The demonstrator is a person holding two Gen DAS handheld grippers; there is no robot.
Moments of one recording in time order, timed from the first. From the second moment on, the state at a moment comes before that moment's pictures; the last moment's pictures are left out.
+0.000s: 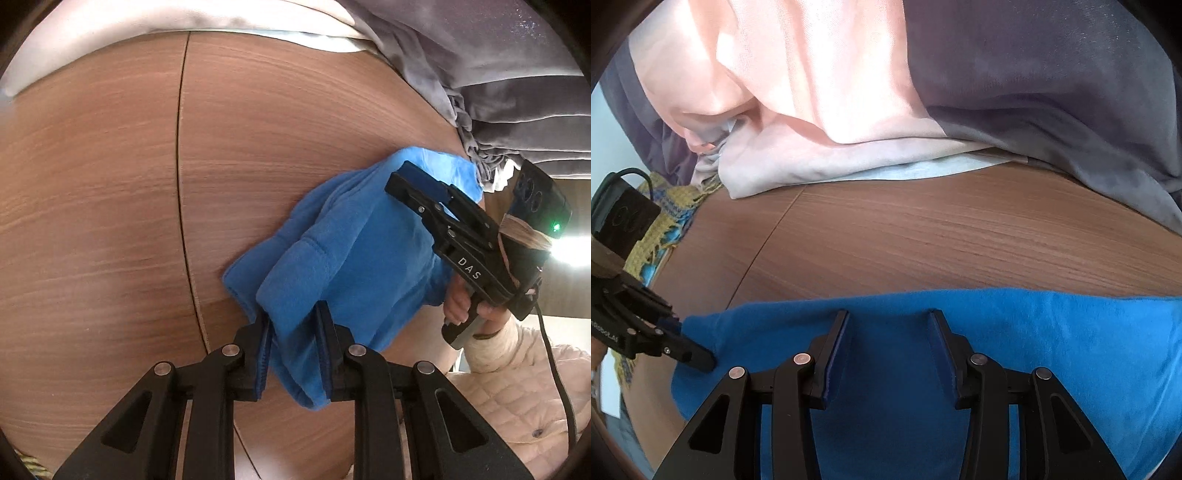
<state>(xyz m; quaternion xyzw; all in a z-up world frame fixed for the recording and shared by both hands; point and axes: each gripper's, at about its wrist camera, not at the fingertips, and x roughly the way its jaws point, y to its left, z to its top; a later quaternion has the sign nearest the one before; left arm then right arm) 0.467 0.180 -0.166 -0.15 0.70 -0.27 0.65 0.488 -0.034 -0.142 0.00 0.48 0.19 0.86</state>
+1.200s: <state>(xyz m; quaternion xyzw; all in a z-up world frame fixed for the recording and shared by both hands) 0.312 0.099 -0.108 0.07 0.43 -0.01 0.90 0.320 -0.129 -0.117 0.02 0.51 0.15 0.85</state>
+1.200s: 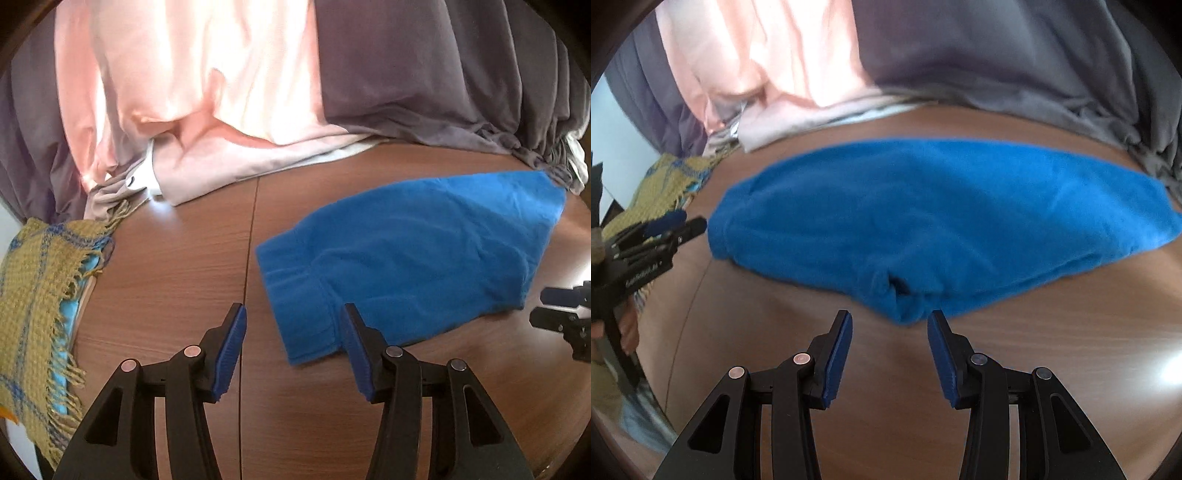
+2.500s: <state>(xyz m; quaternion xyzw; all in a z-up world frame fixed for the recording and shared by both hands) 0.344 0.088 -0.151 0.15 0.48 0.02 0.87 0.315 -0.120 -0.144 0.05 0.54 0.20 0.82</state>
